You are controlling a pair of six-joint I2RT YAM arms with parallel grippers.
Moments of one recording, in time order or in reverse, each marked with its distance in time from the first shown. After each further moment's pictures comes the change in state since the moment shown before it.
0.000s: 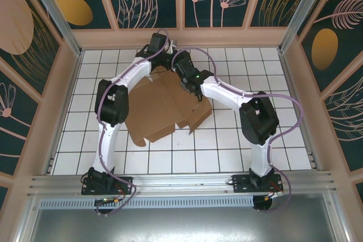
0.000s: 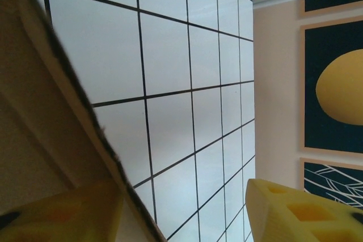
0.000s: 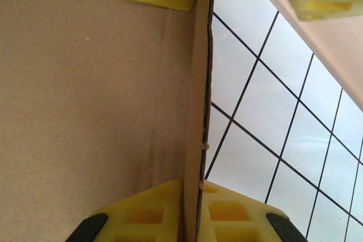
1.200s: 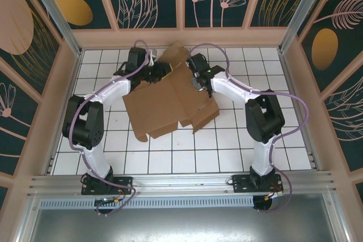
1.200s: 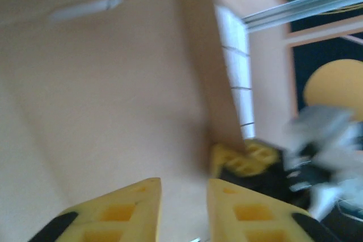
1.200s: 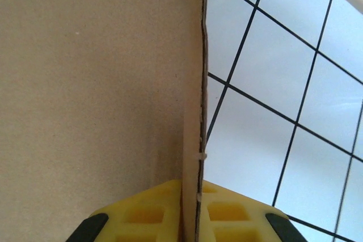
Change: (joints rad) left arm 0.059 -0.469 -0.640 0.328 -0.063 -0.050; right arm -0.123 -0.013 -0.026 -0.046 -0.122 0.106
